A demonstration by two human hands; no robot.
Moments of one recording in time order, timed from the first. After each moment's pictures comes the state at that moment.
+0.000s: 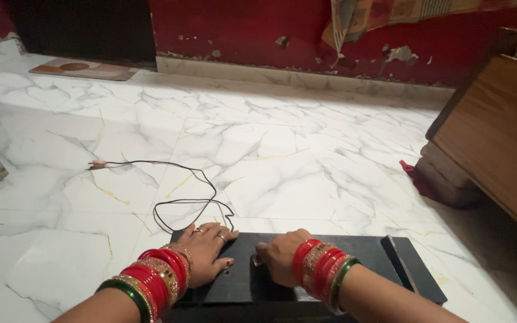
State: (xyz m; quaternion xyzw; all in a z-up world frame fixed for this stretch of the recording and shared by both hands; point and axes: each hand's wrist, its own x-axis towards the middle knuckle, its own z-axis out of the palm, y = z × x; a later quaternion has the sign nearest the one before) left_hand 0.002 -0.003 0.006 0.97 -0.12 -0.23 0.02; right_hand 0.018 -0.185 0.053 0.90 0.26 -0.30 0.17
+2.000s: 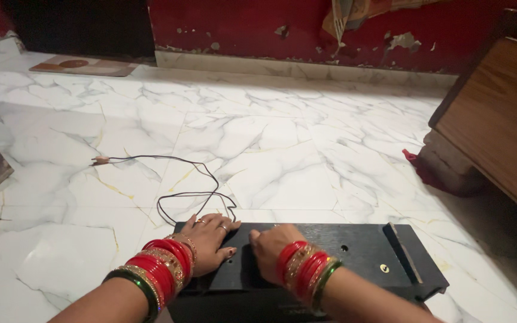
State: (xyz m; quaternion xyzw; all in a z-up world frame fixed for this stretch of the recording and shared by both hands) left_hand 0.003 -0.003 0.005 0.97 -0.10 -0.22 0.02; right_hand 0.013 -0.171 0.024 0.92 0.28 -0.21 0.16
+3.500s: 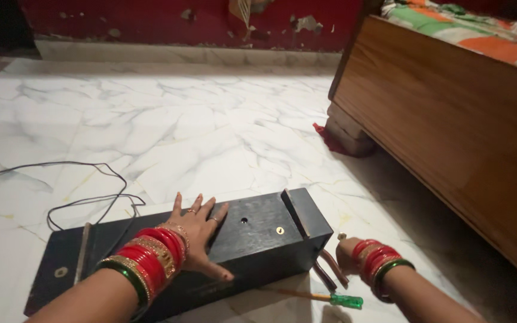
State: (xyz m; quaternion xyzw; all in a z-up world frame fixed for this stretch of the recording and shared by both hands) left_hand 0.016 -0.134 0.016 0.93 -0.27 -0.22 -0.12; right_hand 0.012 -0.510 -0.087 0.94 -0.07 -0.33 0.10
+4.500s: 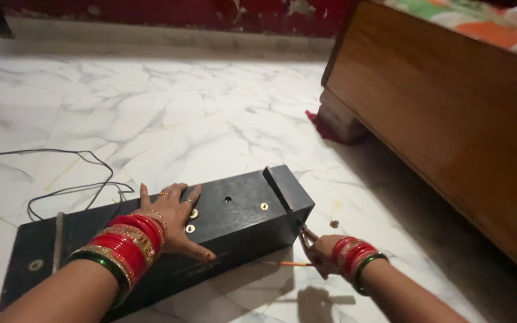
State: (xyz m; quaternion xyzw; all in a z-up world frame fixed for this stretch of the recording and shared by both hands) left_hand 0.032 -0.114 0.001 0.96 -0.17 -0.22 -0.08; right_hand -0.006 -0.485 -0.095 0.93 0.07 -0.34 0.10
